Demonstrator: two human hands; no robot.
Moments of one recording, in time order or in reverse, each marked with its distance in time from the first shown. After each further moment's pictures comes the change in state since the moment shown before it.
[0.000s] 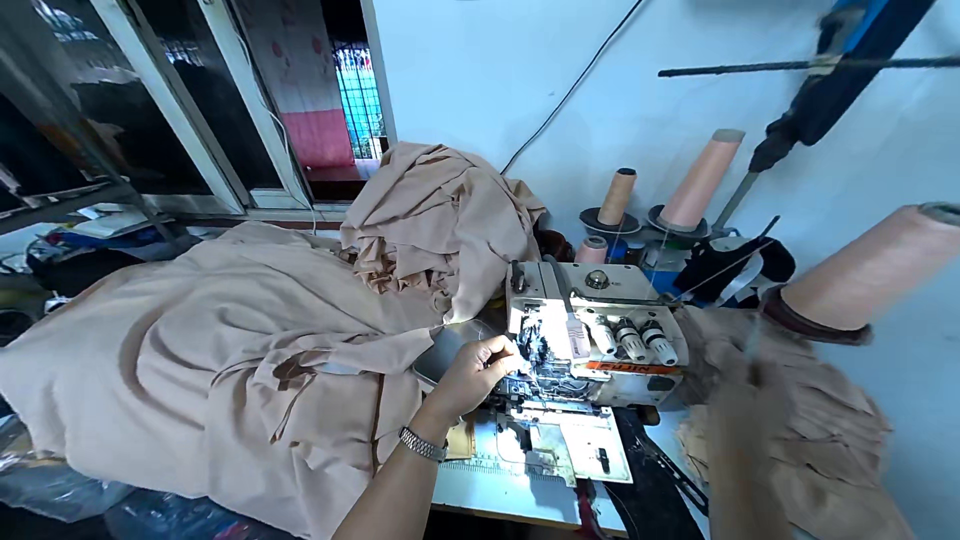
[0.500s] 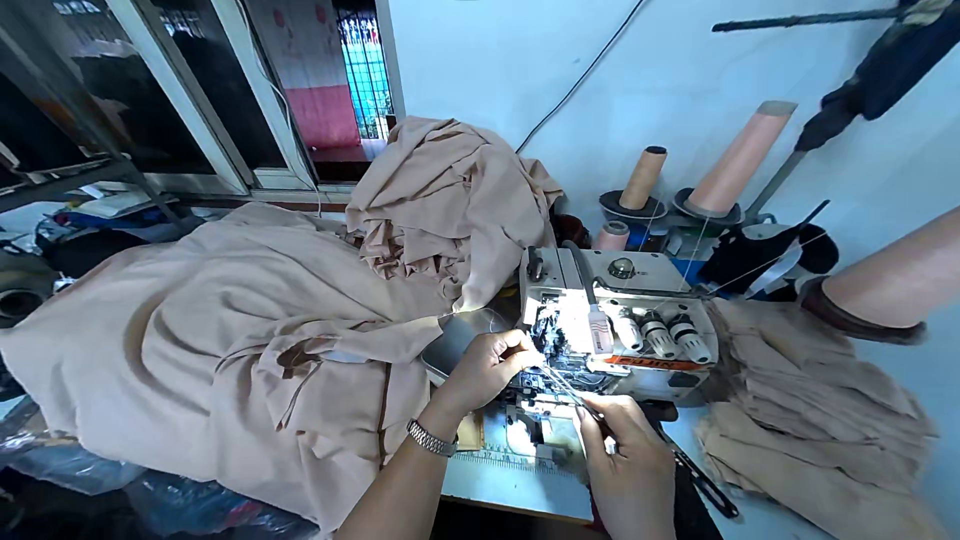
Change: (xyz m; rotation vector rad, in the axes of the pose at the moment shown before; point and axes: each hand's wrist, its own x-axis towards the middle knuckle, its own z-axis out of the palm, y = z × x) left_hand -0.002 0.003 0.002 0.049 -0.008 -0.022; right_hand -0.146 -0.047 0.030 -0.082 -0.299 -0.531
